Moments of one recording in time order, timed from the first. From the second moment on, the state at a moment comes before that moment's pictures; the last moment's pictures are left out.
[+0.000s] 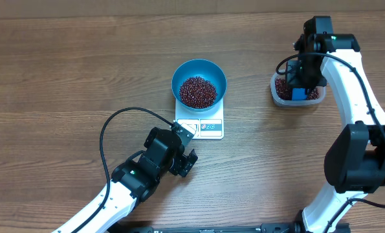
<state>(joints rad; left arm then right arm) -0.67 1.15 0.54 -0.23 -0.13 0.03 -0.02 1.95 1.70 -1.13 0.00 0.07</state>
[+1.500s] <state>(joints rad) -0.67 1.15 0.54 -0.23 -0.13 0.03 -0.48 1.96 1.70 -1.28 -0.78 -0.09</state>
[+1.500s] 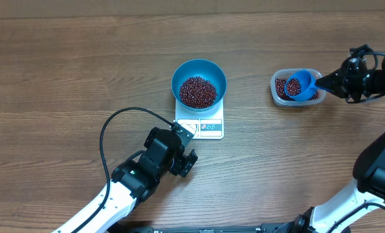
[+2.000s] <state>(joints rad) -0.67 1.15 0.54 -0.23 -0.13 0.03 -0.45 1.96 1.95 -1.46 -0.91 -0.15</state>
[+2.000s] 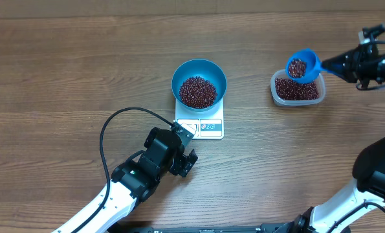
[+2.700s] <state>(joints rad) -0.67 1.15 0.54 -0.23 -0.13 0.03 0.05 1.96 2.04 -1.25 -0.74 0.04</state>
